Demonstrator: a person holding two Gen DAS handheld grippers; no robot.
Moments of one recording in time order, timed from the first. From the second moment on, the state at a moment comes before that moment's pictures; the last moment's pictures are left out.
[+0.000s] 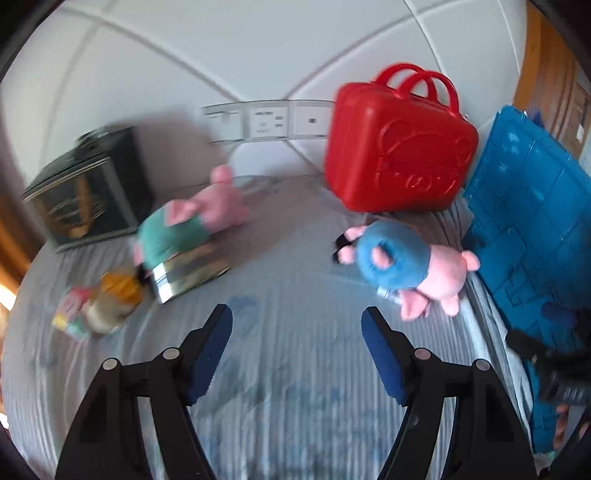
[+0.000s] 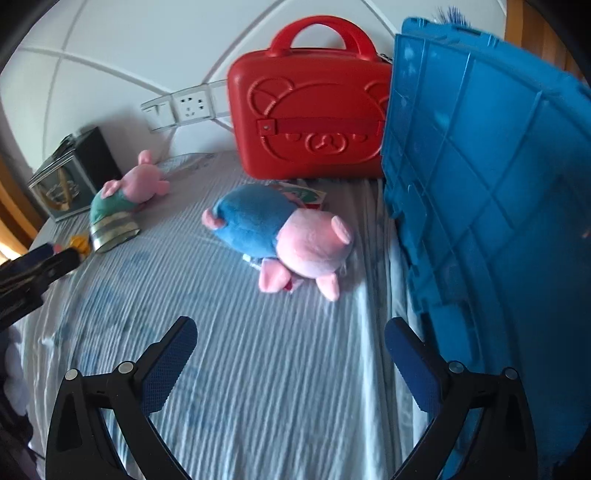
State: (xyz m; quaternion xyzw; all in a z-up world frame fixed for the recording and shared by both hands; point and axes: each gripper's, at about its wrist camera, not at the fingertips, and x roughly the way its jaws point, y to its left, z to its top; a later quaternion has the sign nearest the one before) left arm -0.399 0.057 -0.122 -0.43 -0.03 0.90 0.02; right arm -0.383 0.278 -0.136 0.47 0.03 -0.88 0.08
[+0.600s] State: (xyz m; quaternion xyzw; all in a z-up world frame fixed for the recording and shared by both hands) left arm -0.512 0.127 -0.216 -0.43 0.01 0.89 0.15; right arm -0.455 0.283 -0.198 0.46 -0.07 -0.88 0.04
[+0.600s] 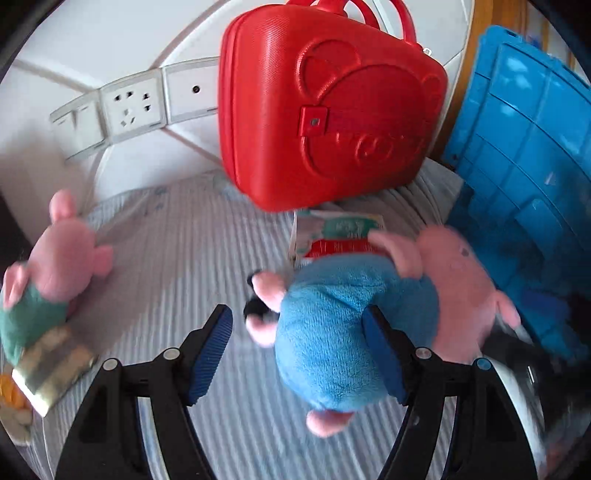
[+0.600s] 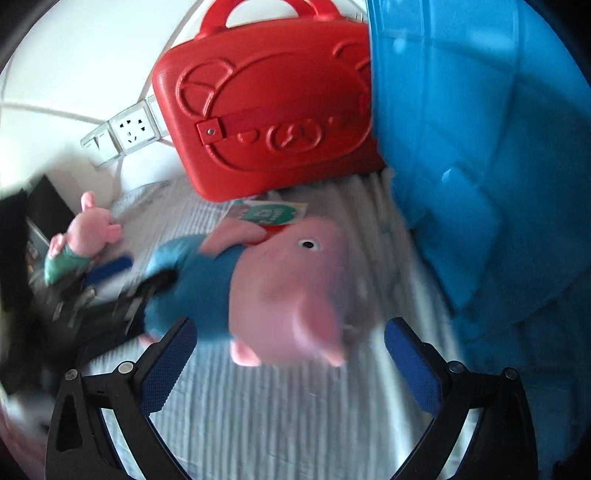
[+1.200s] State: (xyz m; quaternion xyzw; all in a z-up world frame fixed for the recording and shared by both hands) left arm -0.461 0.110 -0.184 -0.44 -0.01 0.89 0.14; right arm -0.411 0.284 -0.232 0.50 -0.05 -0.86 0.07
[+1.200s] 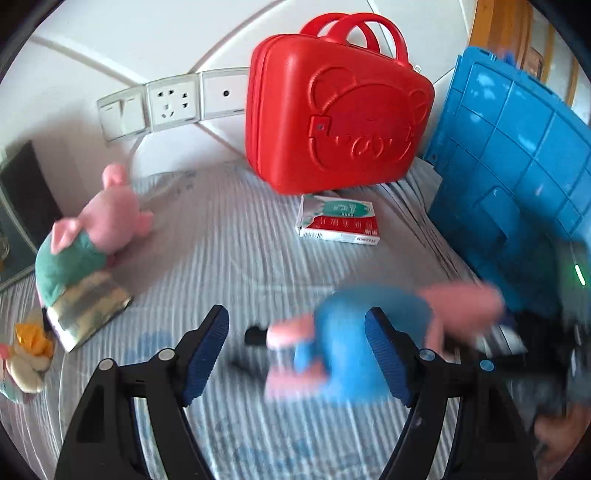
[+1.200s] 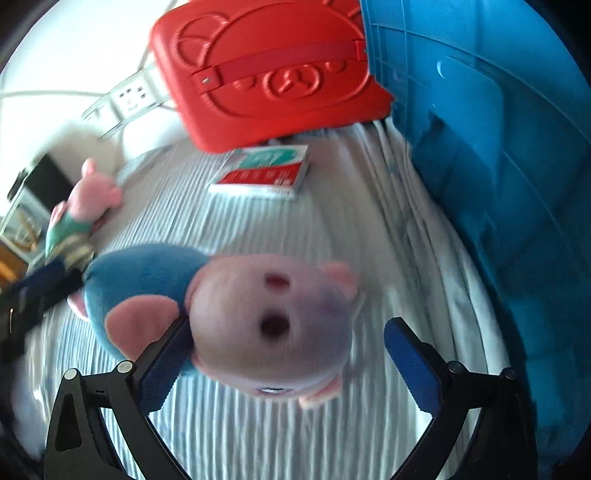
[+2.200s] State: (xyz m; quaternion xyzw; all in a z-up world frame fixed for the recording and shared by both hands) left arm -0.397 0.138 -0.219 -0.48 0.04 0.85 0.20; right arm -0.376 0.297 -0.241 0.53 -0.05 -0.84 0.12
